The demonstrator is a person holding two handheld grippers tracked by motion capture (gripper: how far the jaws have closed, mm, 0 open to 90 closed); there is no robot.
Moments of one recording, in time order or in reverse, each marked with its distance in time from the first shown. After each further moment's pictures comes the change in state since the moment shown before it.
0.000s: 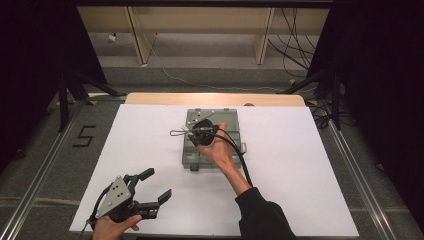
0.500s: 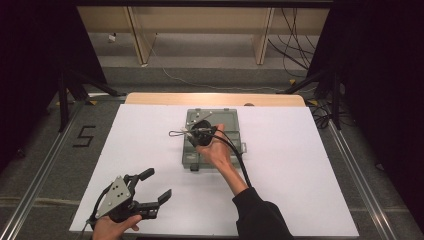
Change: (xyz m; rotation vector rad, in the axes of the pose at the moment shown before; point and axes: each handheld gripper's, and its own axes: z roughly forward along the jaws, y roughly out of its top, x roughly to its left) left arm 0.000 0.000 0.000 -0.001 -0.003 0.006; right arm 0.002 -0.003 0.012 0.009 -0.016 0.022
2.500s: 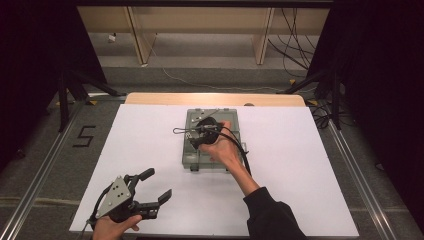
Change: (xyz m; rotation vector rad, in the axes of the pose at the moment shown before) left arm 0.000 0.000 0.000 0.003 0.001 -0.005; right arm -0.007 0.005 -0.030 -0.001 0.013 -0.011
